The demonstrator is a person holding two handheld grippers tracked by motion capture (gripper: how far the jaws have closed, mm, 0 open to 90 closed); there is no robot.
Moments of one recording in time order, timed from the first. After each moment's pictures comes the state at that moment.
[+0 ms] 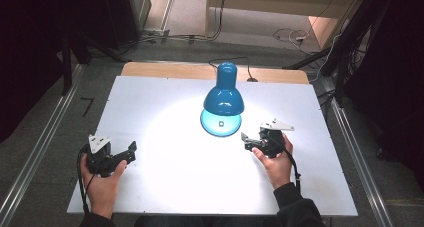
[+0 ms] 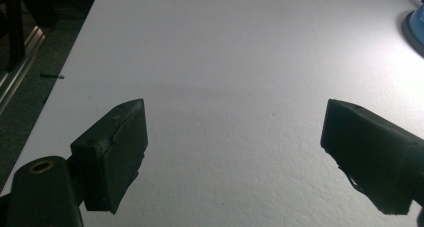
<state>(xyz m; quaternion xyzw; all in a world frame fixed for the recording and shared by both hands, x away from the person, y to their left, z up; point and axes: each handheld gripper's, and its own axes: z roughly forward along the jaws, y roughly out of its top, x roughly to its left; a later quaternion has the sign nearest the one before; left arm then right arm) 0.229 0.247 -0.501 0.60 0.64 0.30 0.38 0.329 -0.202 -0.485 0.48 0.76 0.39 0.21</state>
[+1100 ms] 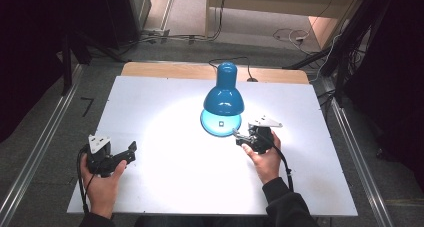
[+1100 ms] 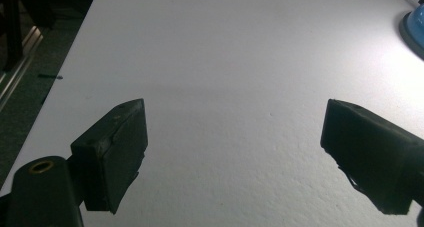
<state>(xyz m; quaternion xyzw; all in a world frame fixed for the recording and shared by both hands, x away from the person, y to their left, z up) 0.229 0.248 -0.501 0.60 0.64 0.30 0.38 0.339 -0.174 -0.490 0.47 0.76 0.40 0.21</state>
